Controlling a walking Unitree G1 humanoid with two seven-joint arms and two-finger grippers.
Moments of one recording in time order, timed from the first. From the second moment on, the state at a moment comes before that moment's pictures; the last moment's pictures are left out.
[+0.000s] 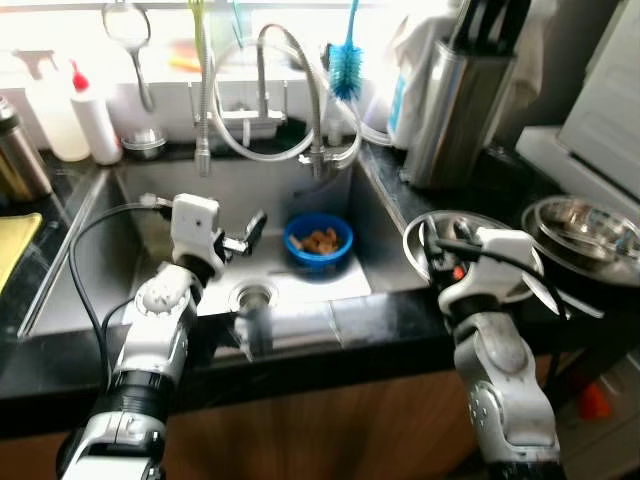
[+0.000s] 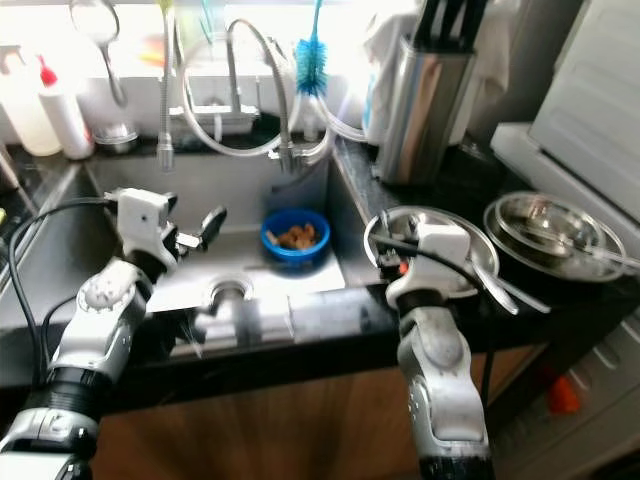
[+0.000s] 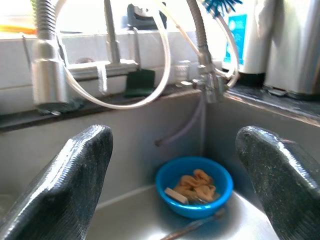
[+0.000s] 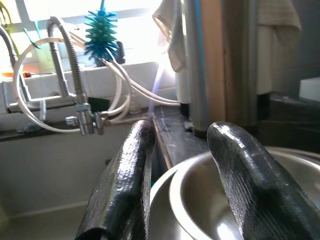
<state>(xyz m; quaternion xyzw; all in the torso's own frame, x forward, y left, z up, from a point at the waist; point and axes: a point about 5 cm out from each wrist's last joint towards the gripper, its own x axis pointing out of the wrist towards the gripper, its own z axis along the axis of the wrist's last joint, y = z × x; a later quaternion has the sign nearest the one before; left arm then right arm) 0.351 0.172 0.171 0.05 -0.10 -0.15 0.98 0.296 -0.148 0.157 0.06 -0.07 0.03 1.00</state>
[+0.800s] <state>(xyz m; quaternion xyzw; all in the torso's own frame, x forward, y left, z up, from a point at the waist) 0.351 0.181 0.170 0.05 -0.10 -0.14 0.98 0.260 -0.149 0.191 -0.01 -0.12 0.01 0.99</state>
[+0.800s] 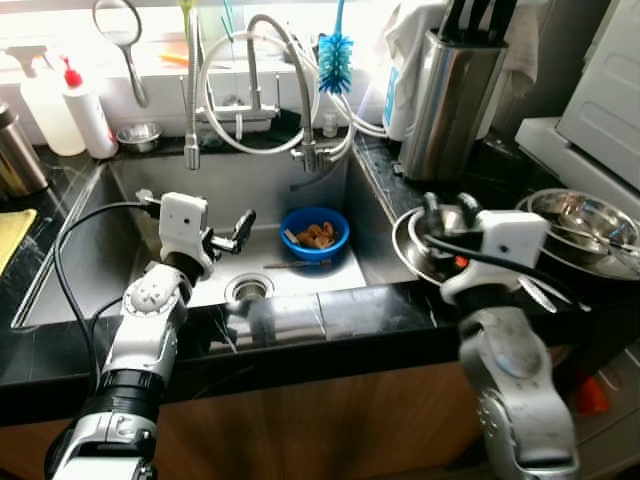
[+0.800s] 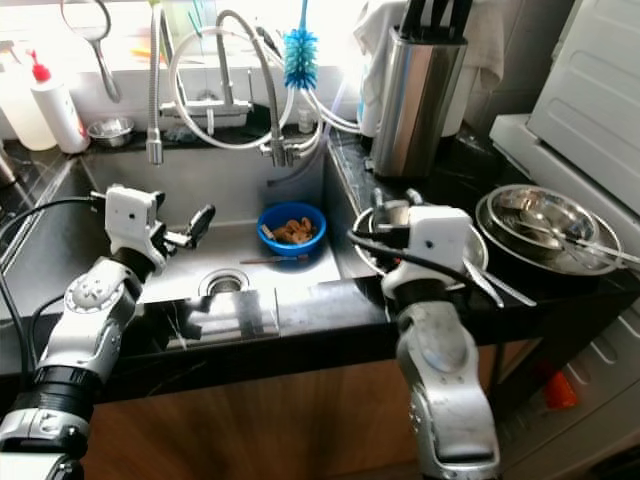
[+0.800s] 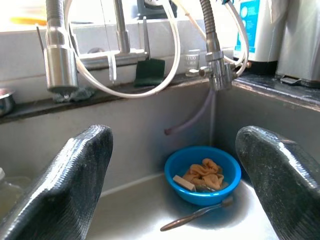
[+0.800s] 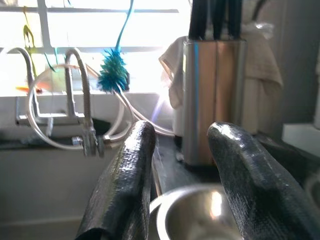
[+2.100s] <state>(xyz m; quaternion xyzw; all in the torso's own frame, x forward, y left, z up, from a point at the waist) 0.351 0.177 0.162 0.04 -0.09 -0.14 0.99 0.206 -0.216 0.151 0.01 -0.03 -0.21 0.98</state>
